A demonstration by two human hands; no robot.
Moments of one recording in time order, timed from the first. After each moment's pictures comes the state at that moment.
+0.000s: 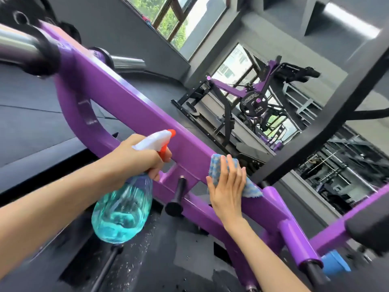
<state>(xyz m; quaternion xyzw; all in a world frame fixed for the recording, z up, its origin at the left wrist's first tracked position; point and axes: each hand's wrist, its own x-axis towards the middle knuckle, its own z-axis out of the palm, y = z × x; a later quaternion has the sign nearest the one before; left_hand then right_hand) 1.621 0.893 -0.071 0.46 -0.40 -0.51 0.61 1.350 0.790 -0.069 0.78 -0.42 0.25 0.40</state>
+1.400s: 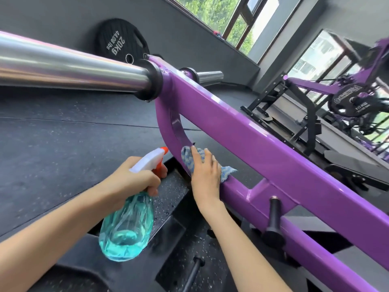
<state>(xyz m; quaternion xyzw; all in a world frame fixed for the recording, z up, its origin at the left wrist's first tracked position) 1.729 0.954 -0.143 0.58 -0.33 -0.45 0.59 1.609 0.791 -0.171 0.87 -0.39 0.28 0.12</state>
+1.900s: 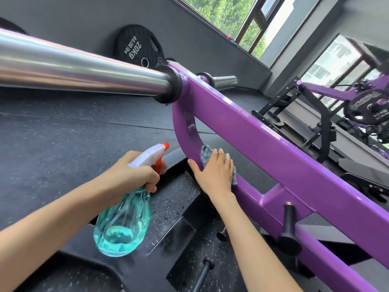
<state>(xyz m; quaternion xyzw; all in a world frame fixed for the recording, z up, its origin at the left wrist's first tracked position) 1.747 0.982 -0.132 0.60 -0.33 -0.43 0.59 1.617 0.791 -0.158 0.86 -0.49 0.12 0.08</state>
